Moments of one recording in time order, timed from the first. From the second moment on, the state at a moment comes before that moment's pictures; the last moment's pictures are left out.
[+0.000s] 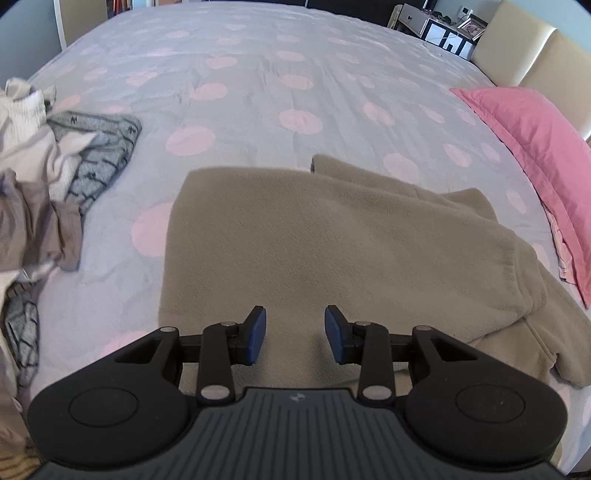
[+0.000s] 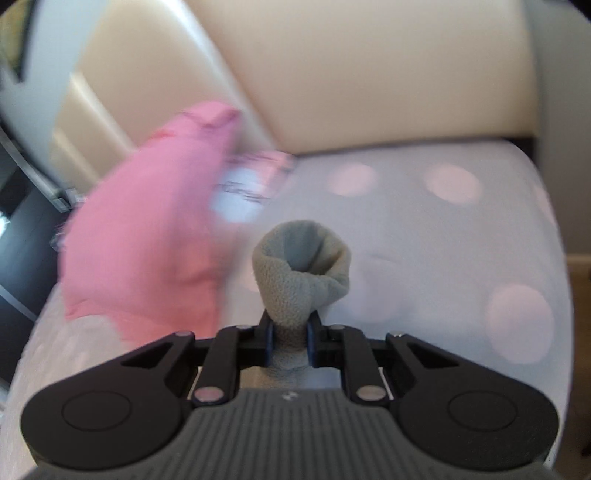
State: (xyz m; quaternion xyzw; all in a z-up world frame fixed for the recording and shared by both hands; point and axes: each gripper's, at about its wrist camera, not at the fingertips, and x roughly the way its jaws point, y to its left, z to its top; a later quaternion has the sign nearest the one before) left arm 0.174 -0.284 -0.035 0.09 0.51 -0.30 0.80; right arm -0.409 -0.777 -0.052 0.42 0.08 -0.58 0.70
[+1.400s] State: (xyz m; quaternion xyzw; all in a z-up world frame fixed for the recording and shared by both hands) left arm 0.260 -0.200 -0.011 0.04 0.45 -0.35 0.82; right arm 0.090 -0.395 -0.053 0.25 0.35 -0.06 0.90
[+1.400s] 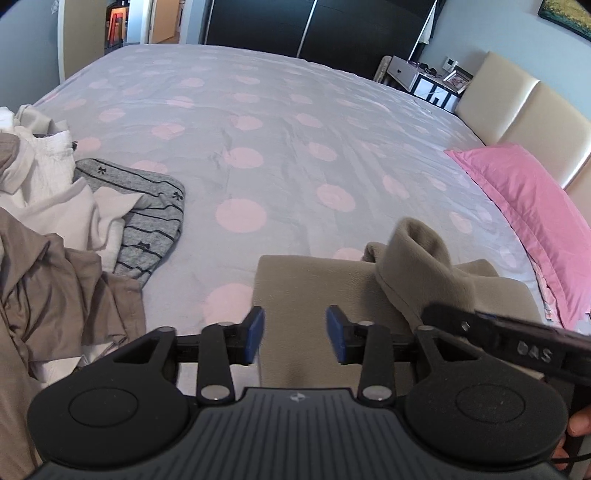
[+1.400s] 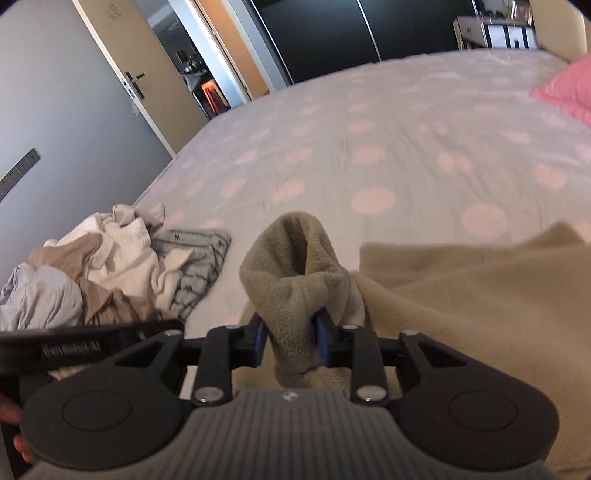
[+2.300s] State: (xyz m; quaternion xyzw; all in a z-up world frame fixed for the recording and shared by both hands) left arm 0.236 -0.256 -0.073 0.06 0.49 -0.35 0.79; right arm -0.102 -0.555 -0.046 0.20 0.40 -0.21 0.87
